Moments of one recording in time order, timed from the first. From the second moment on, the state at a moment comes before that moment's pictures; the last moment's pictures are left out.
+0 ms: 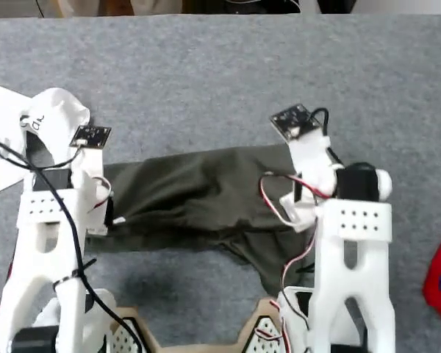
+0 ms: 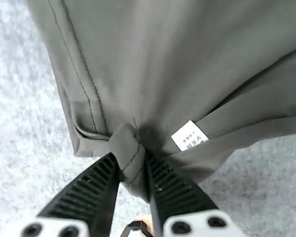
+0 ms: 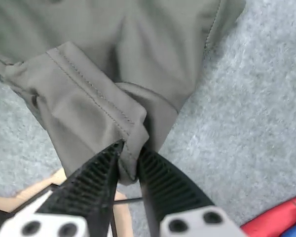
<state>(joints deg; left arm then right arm) -9.1 -33.7 46.9 78.8 -19.7 1.6 -39.9 35.9 90.9 20.7</state>
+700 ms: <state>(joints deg) -9.1 -35.9 41.5 84.3 -19.7 2.2 -44.0 35.1 93.8 25.8</state>
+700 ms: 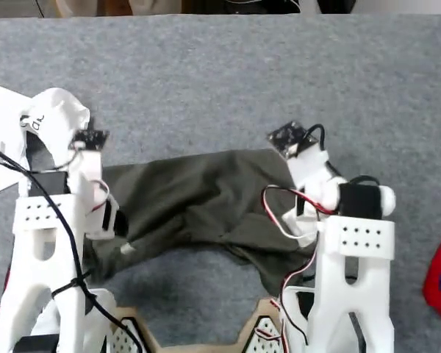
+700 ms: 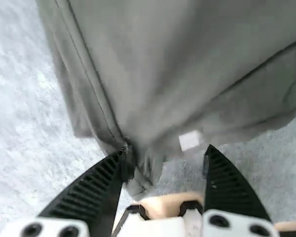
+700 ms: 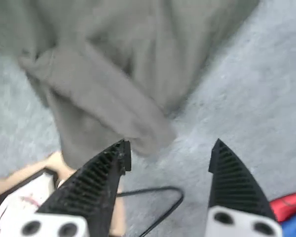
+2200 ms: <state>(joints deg) -12.7 18.1 9.6 64.7 -15.6 0.4 39.0 -18.7 85.6 7.4</state>
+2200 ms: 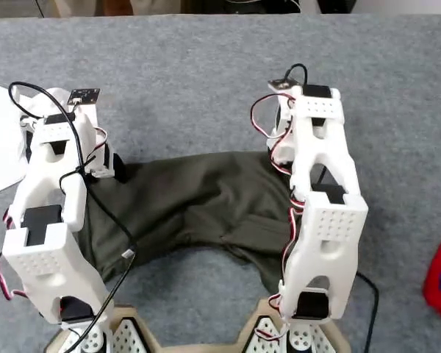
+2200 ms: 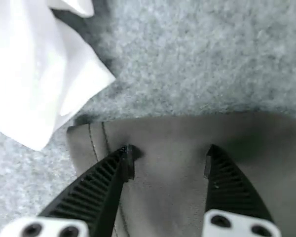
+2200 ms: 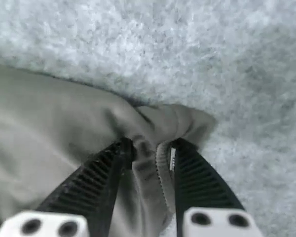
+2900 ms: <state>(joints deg) -16.1 25.6 0.4 65.3 -15.5 1.3 45.9 -26.5 85.2 7.3</state>
